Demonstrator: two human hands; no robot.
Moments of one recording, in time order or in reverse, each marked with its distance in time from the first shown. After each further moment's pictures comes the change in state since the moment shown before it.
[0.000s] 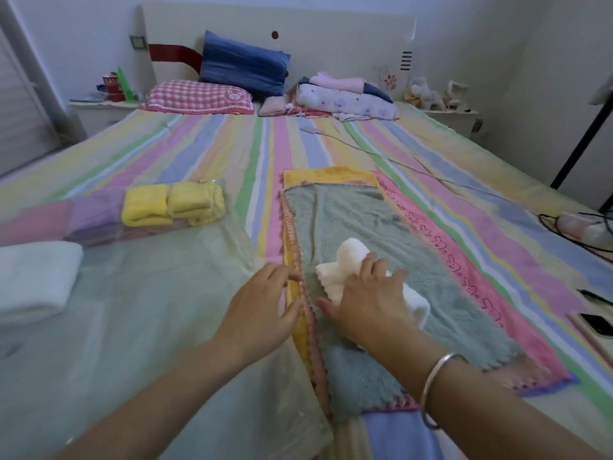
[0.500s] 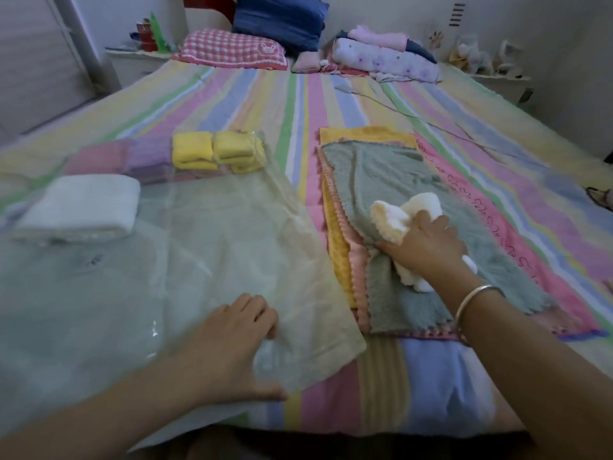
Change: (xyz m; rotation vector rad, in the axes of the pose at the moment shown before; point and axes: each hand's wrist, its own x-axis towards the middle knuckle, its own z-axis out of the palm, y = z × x) left_hand -0.145 -0.029 -0.041 0.327 -0.401 0.066; right_hand 0.020 0.019 0.037 0.522 0.093 0.248
